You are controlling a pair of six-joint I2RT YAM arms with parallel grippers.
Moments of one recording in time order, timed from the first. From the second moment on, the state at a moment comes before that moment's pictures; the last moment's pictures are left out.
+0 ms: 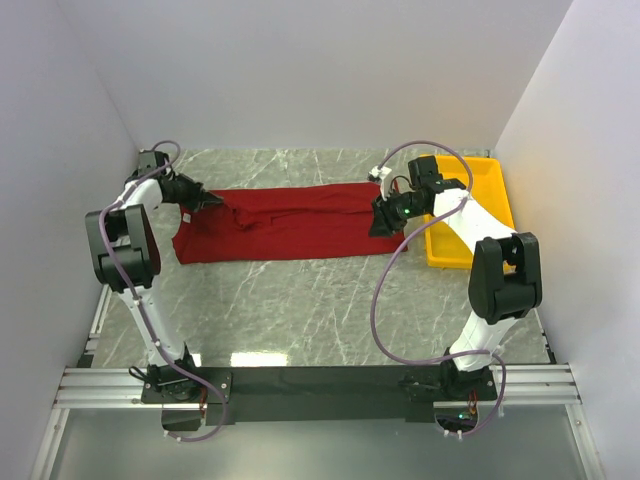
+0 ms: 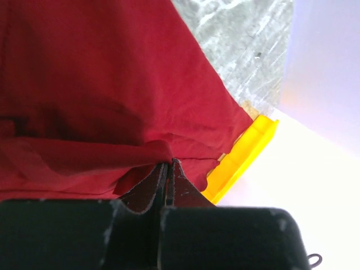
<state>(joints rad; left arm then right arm) 0.20 2.04 1.50 -0.45 0.61 -0.96 0.18 1.74 1.32 -0.65 -0.72 -0.51</state>
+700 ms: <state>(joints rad) 0.24 2.10 1.60 -0.36 0.61 -1.01 0.18 1.74 1.32 -0.66 -0.72 -0.52</state>
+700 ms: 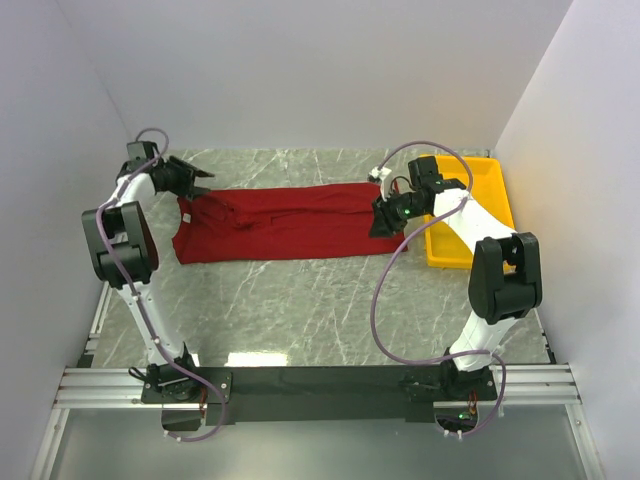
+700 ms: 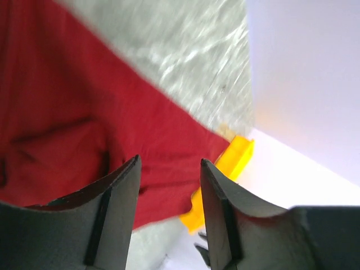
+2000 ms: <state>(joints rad) 0.45 1.02 0.90 -0.46 0.33 -0.63 0.86 2.48 2.21 -0.41 -0.12 -0.52</state>
